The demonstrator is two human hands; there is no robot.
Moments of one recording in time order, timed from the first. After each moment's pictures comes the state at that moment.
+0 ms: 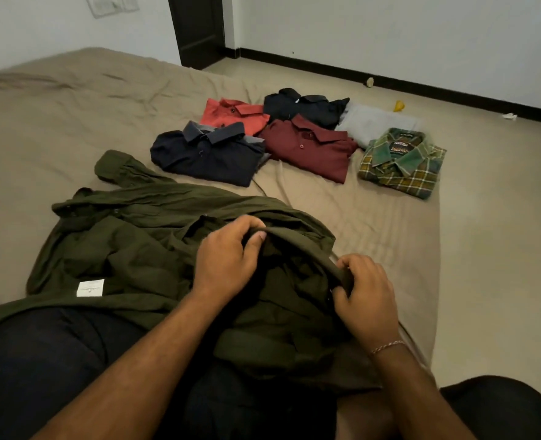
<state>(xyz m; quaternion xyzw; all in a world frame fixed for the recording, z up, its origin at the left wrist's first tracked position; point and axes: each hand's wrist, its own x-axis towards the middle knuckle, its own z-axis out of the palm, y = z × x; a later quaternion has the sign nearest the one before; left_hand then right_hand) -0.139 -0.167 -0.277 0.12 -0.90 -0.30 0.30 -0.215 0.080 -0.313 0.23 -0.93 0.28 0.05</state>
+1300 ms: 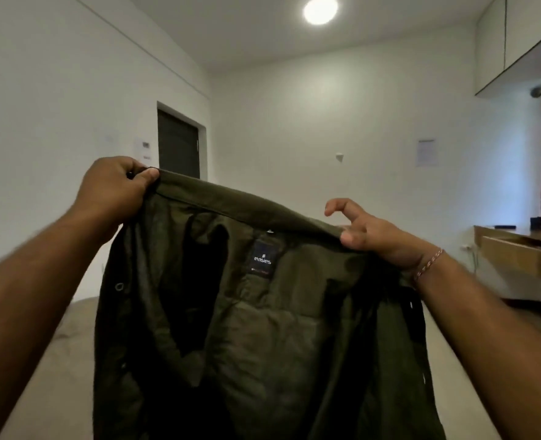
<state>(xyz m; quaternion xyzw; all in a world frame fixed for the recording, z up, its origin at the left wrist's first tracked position) -0.114 -0.275 0.193 0.10 -0.79 -0.28 0.54 -0.266 0.107 0.134 0.50 -0.64 0.56 -0.15</state>
